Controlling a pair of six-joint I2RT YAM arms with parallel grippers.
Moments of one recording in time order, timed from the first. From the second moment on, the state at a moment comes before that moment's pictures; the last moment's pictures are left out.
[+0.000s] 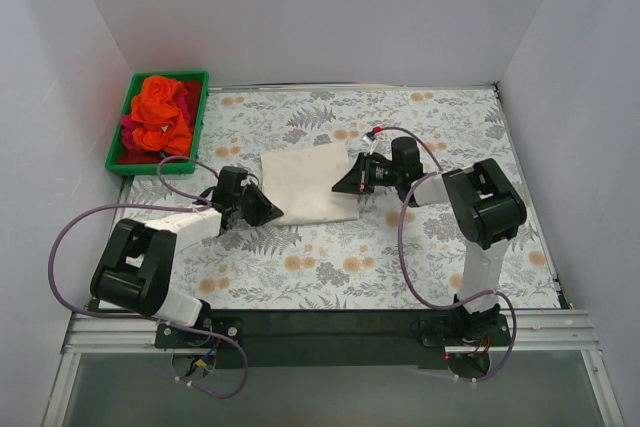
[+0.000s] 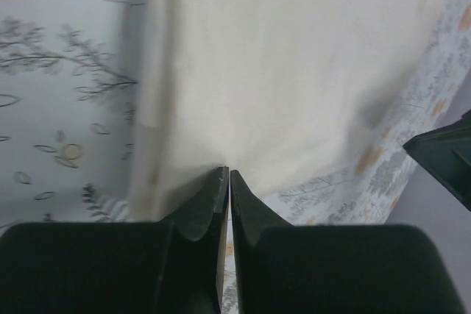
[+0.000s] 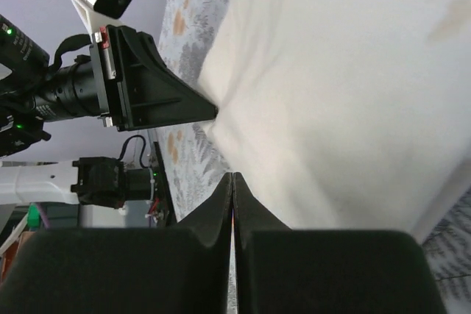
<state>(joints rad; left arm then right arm) -0.34 1.45 0.63 0.03 0.24 -0.98 0.39 1.91 0.88 0.64 -0.93 0.81</state>
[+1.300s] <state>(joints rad) -0.21 1.74 0.93 -0.05 0.11 -0.83 0.33 2.32 1.44 0.34 -0.71 0.74</state>
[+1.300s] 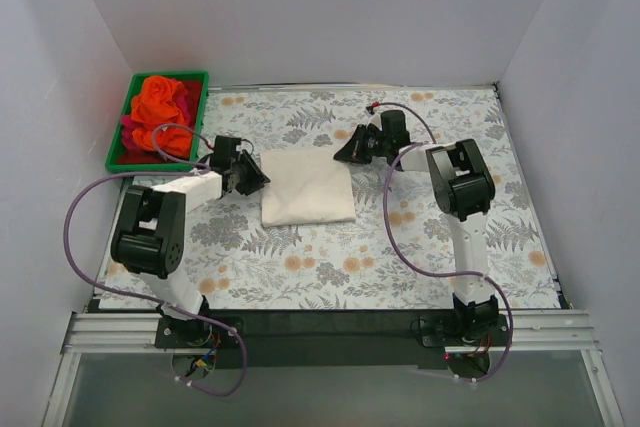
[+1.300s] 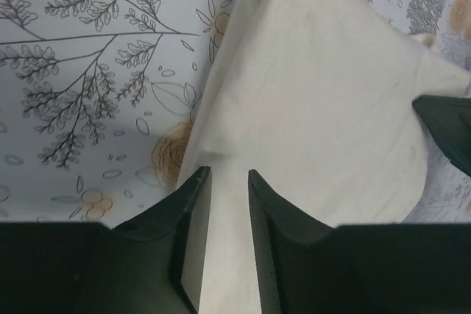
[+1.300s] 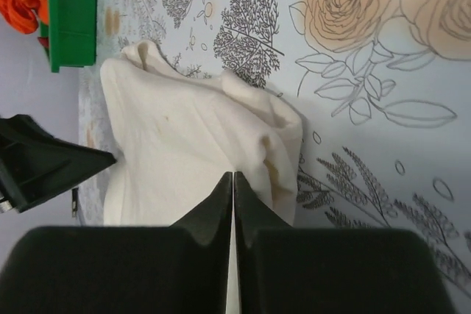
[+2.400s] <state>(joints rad) -0.21 1.06 0.73 -0.21 -0.25 -0.47 0.47 2.09 1.45 -0.31 -0.34 0.39</state>
